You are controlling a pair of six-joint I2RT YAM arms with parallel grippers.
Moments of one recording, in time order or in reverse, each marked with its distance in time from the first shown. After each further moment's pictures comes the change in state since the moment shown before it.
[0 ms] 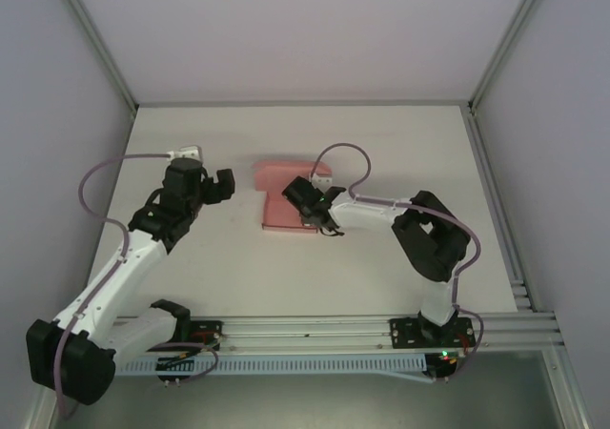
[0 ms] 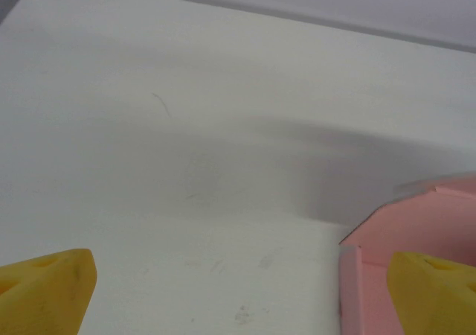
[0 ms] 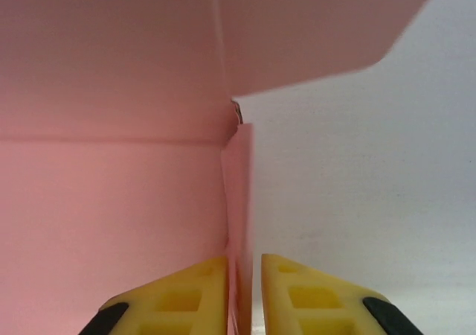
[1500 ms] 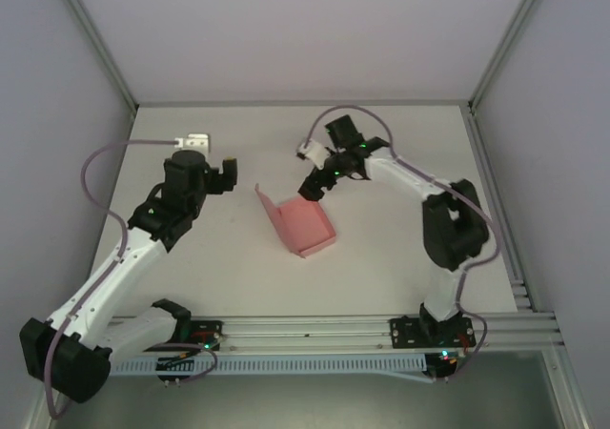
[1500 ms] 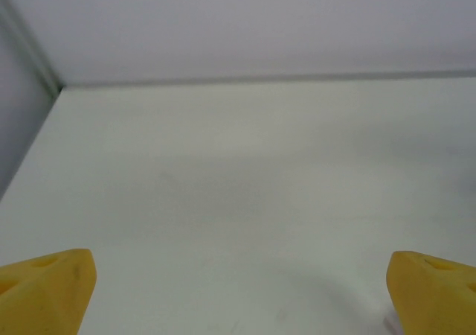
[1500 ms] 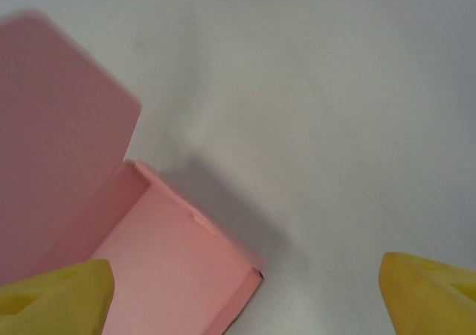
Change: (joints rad) left arm -0.067 -0.008 0.059 0.048 -0.111 0.172; right arm -0.312 0.022 0.290 -0.106 -0.815 -1.352
